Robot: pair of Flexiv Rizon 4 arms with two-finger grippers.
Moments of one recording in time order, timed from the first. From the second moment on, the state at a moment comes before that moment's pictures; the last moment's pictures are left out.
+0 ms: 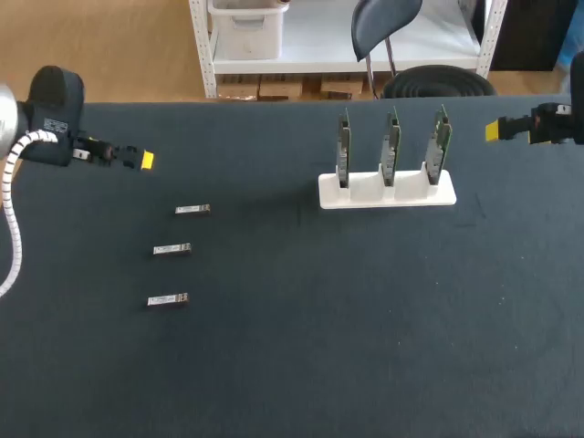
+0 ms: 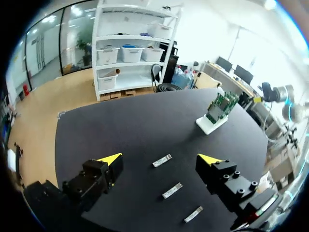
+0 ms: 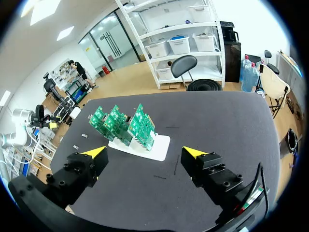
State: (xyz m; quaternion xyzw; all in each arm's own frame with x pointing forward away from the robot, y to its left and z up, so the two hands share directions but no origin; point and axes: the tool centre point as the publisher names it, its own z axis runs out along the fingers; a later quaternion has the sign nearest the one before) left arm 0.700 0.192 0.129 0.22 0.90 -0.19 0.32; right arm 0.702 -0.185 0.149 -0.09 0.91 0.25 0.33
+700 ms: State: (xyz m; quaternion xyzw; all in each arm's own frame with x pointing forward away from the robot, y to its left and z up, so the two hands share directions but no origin) left arm 0.726 0.184 0.056 0.52 0.83 -0.08 0.20; right arm 0.702 -0.185 0.149 -0.09 0.91 0.25 0.33
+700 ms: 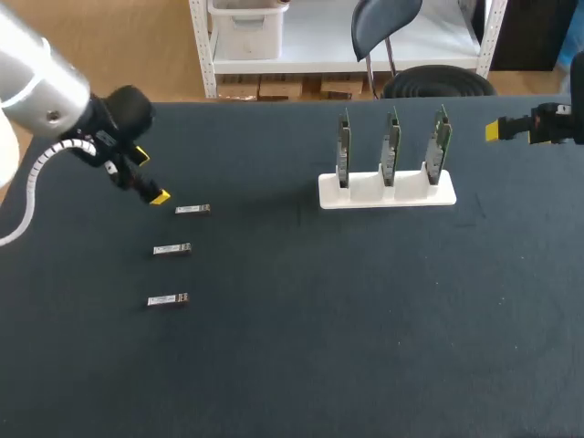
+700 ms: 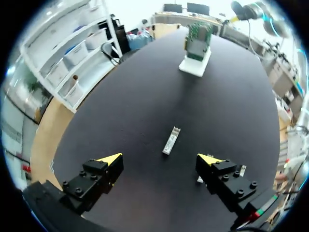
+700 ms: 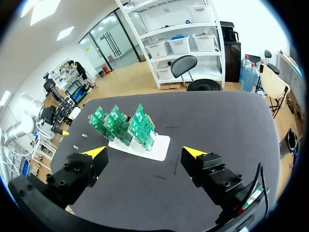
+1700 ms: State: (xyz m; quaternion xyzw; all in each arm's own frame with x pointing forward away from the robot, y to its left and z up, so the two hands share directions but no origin) left arm 0.748 0.168 -0.004 0.68 0.74 0.02 0.04; right arm 0.702 -0.185 0.149 -0.09 0.91 0.25 0.33
